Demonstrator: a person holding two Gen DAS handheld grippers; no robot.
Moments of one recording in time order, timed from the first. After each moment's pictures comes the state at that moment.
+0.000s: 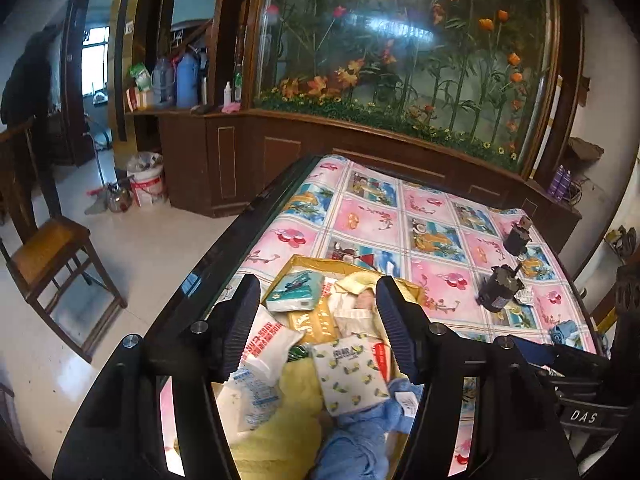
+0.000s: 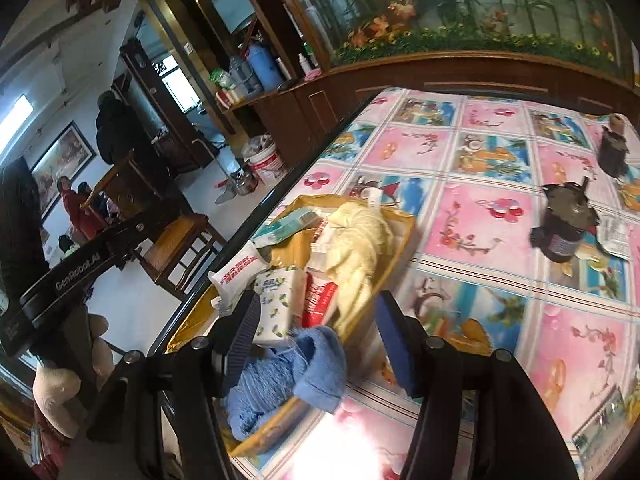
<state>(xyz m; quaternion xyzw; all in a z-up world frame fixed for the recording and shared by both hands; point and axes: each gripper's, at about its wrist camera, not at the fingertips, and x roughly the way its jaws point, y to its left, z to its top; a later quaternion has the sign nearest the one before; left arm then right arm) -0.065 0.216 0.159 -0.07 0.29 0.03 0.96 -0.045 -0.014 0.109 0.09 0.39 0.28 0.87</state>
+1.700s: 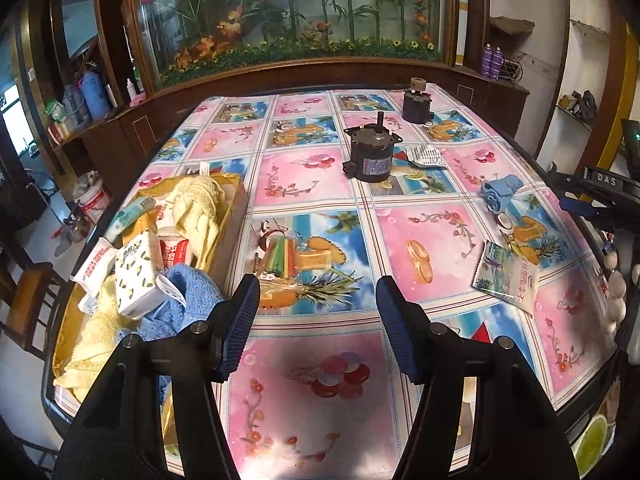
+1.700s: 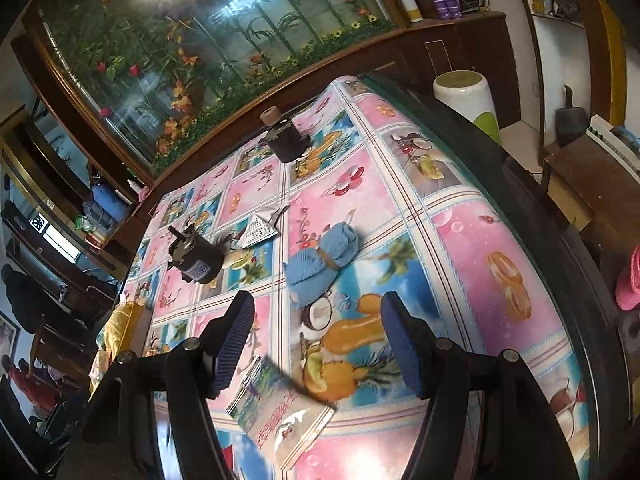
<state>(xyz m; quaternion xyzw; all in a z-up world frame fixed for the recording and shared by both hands) -0.095 0.020 0.089 0.06 0.39 -0.08 0.92 -0.058 -0.333 0.058 0.26 0.38 0.02 0.89</state>
